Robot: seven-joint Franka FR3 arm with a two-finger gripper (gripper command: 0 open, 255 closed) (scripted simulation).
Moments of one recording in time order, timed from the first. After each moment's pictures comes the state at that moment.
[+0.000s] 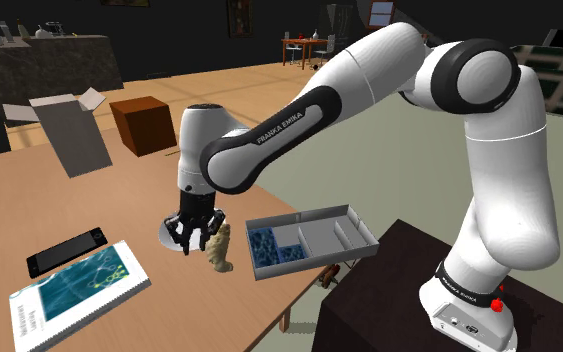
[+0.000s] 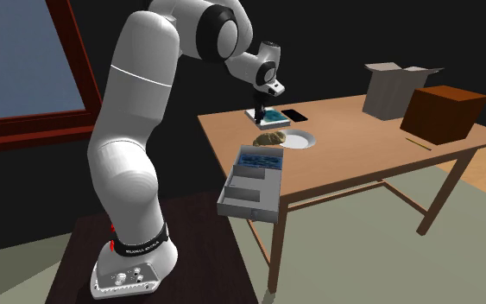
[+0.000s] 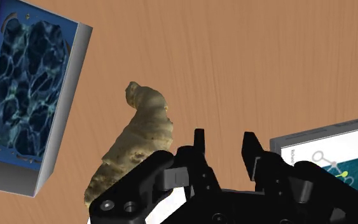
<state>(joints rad) 0.29 0.45 0.45 -1.78 0.02 2.33 0.85</state>
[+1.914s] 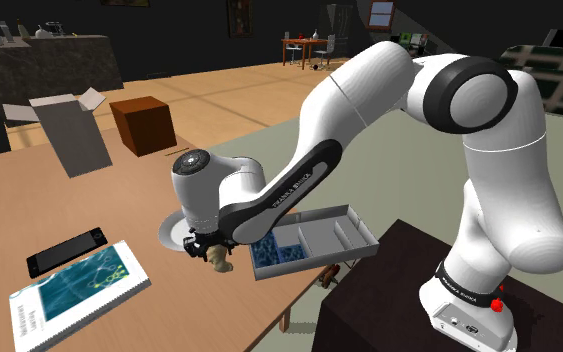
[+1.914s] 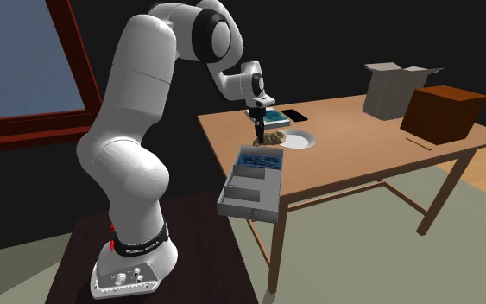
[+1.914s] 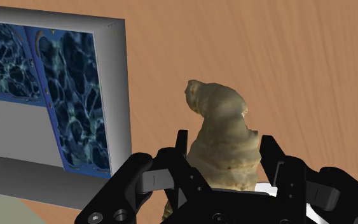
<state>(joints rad) 0.57 0.50 0.19 -1.82 -0.39 2.30 1.45</state>
